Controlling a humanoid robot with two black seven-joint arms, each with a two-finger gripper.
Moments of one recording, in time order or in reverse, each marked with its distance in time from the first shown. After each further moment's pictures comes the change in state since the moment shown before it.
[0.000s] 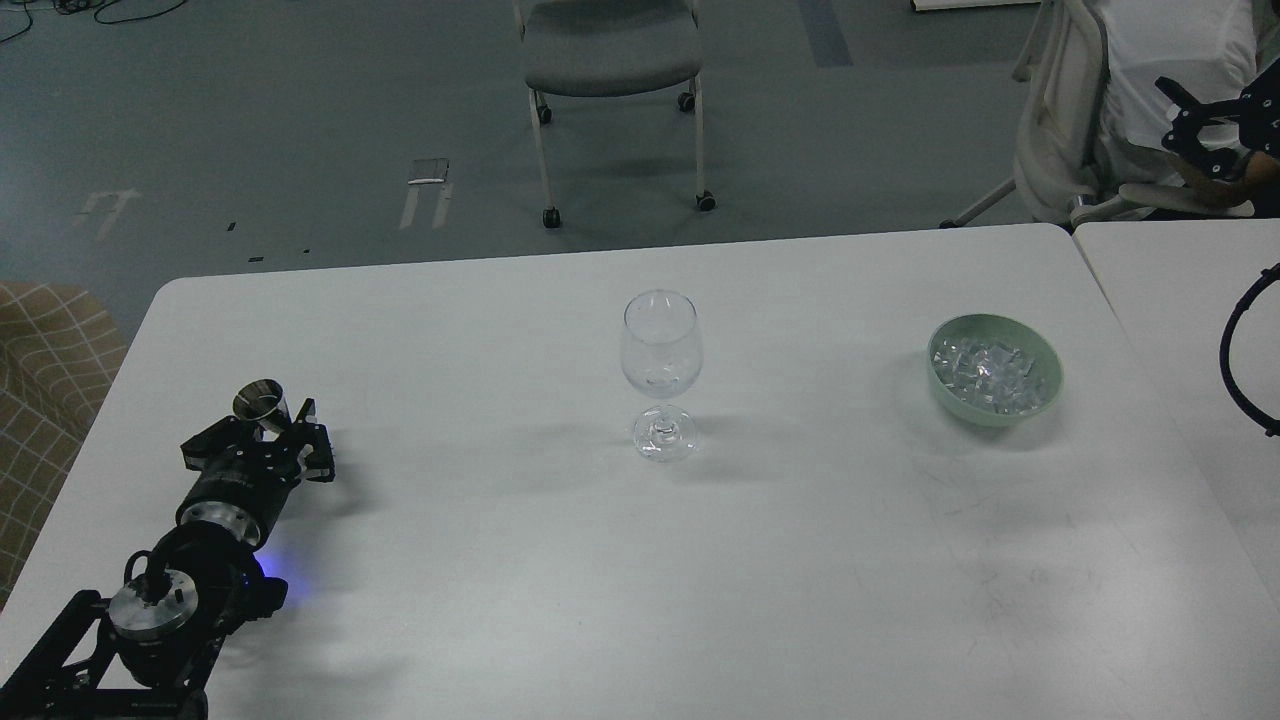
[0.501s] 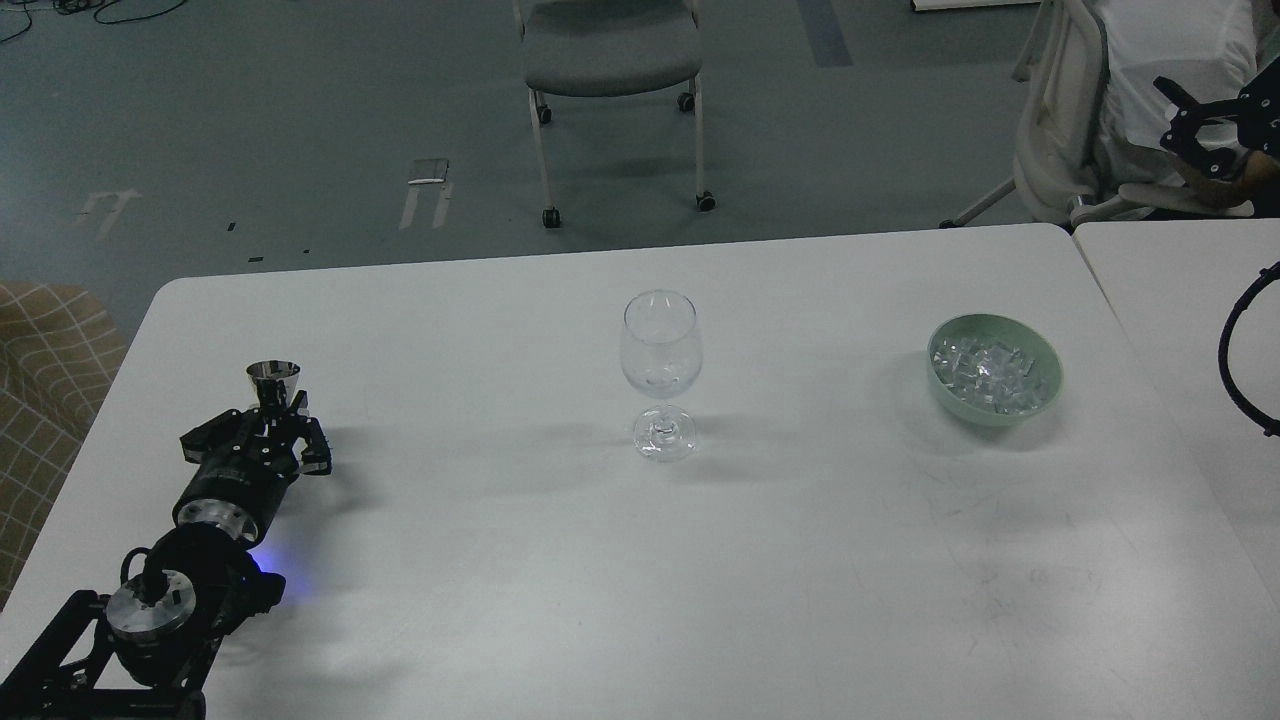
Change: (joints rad) left arm 0.002 0.003 -0.003 -0.009 0.009 -0.030 -0.003; right arm 0.000 0.001 0.000 0.003 0.000 0.000 -0.001
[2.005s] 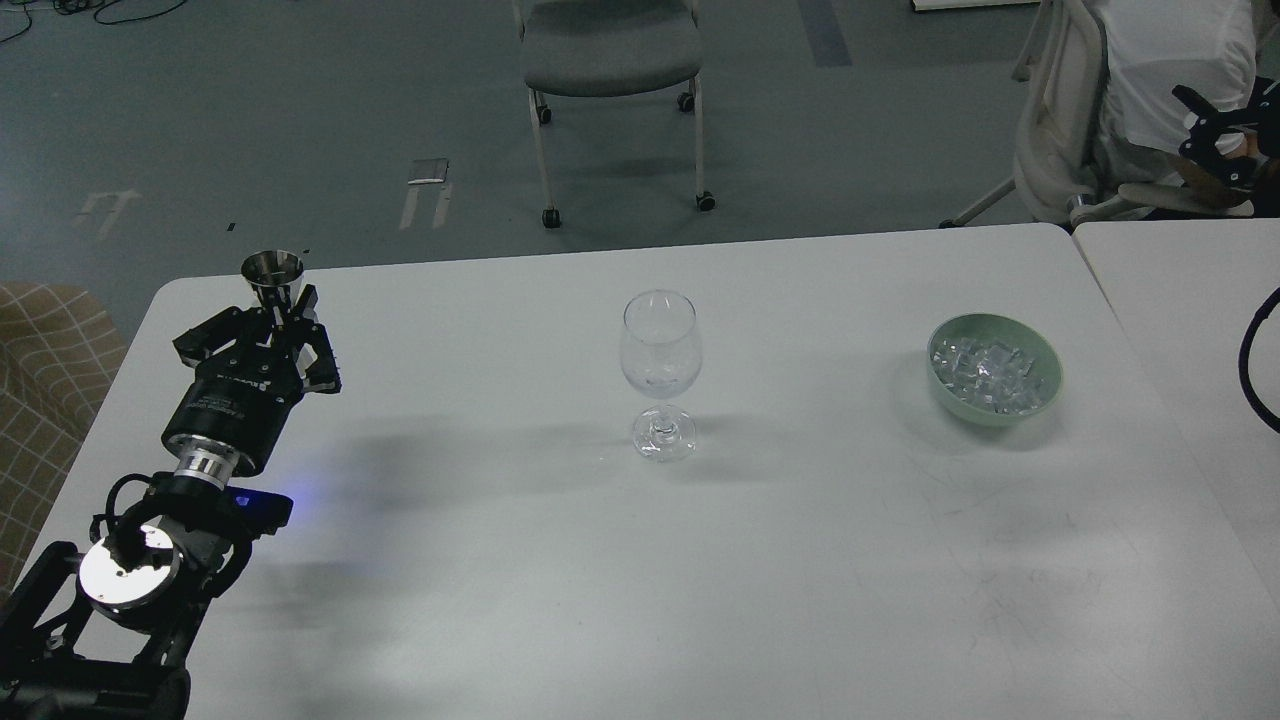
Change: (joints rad) left arm 0.007 0.047 -0.003 -0.268 -0.006 -0.070 0.004; right arm -0.020 -0.031 0.001 0.009 0.001 0.000 0.000
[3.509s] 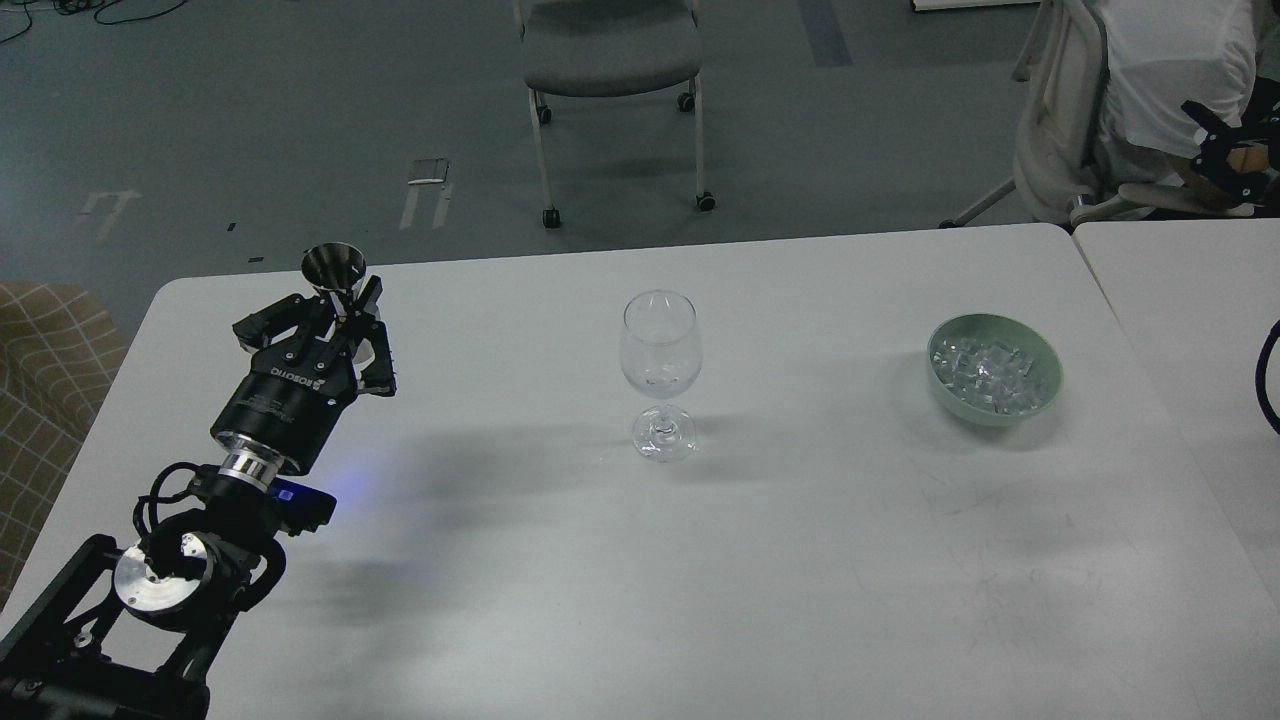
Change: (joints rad) left arm 0.009 0.040 0.139 -0.118 0.006 -0.013 0.014; right arm -0.059 -0.024 0.000 0.047 0.000 -0.010 0.002
